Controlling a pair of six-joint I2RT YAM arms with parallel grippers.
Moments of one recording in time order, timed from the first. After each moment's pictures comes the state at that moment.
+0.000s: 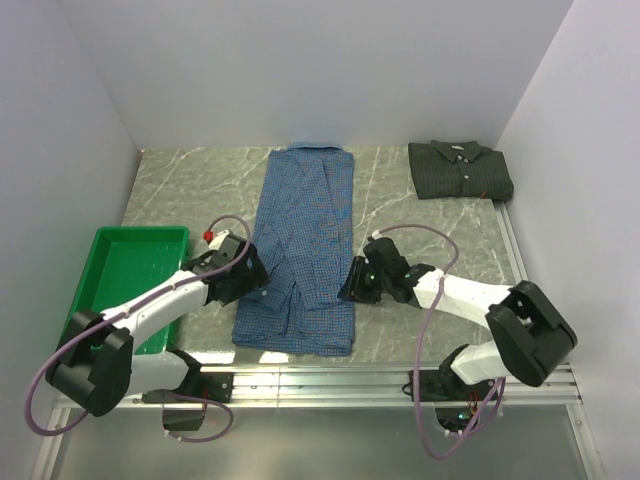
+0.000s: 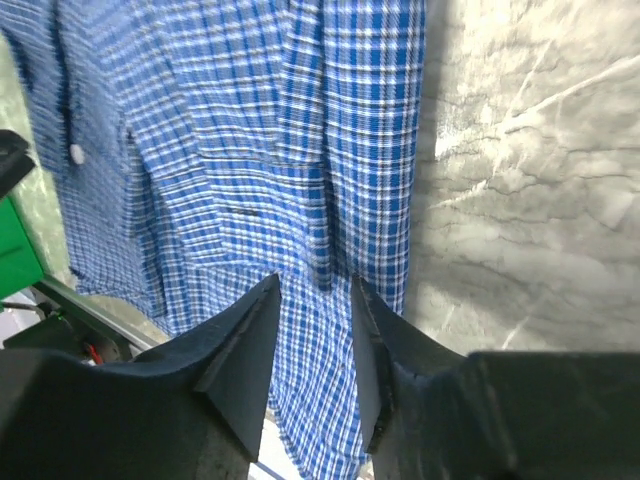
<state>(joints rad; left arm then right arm) -0.52 1.23 0.64 -0.45 -0.21 -0.93 0.66 1.39 0.61 -0.11 -0.16 0.88</state>
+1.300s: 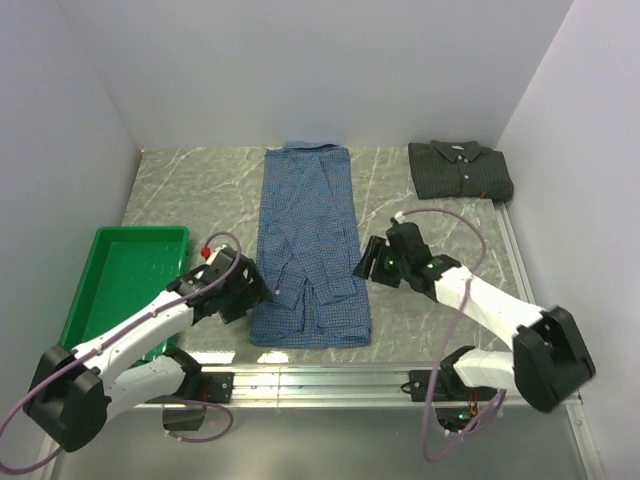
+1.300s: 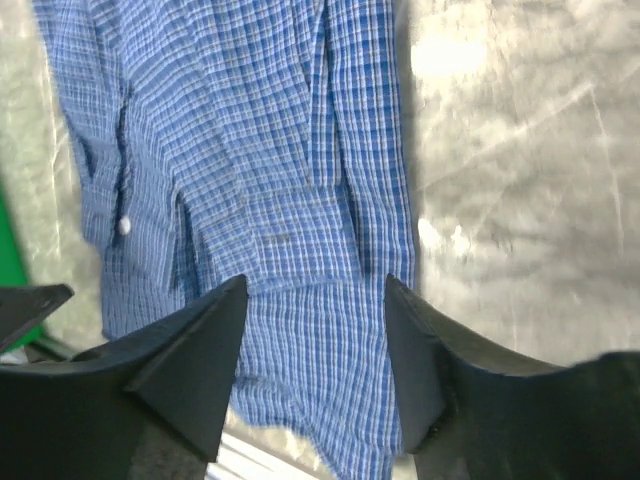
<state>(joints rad) -0.59 1.02 0.58 -0.57 -0.08 -1.07 0.52 1.25 0.68 -0.26 -0.08 0.75</state>
